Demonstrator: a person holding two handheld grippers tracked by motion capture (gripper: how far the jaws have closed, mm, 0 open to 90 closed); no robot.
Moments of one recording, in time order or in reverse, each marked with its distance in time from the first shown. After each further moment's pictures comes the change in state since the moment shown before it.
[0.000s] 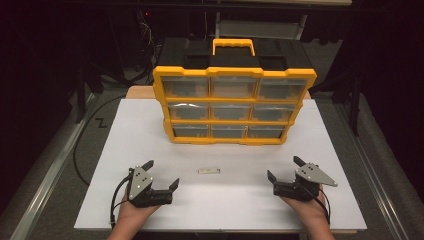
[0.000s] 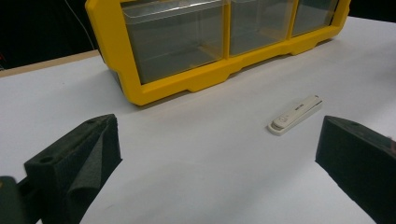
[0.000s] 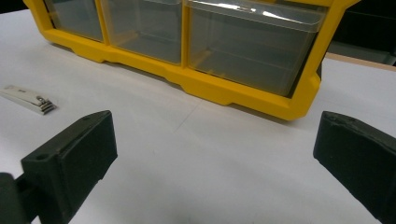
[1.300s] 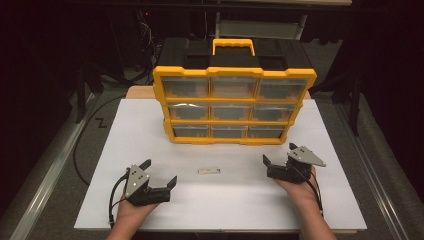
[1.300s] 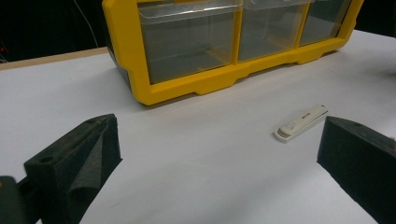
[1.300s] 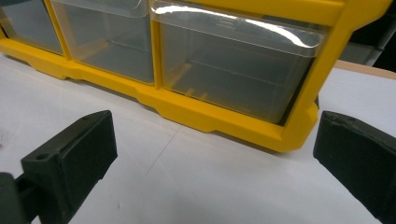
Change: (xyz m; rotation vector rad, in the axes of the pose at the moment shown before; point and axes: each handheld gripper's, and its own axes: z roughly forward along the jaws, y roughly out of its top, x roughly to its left) left arm 0.006 0.000 -0.001 -0.016 0.008 -0.055; right arm -0.009 0.022 0.041 0.029 -0.053 0.014
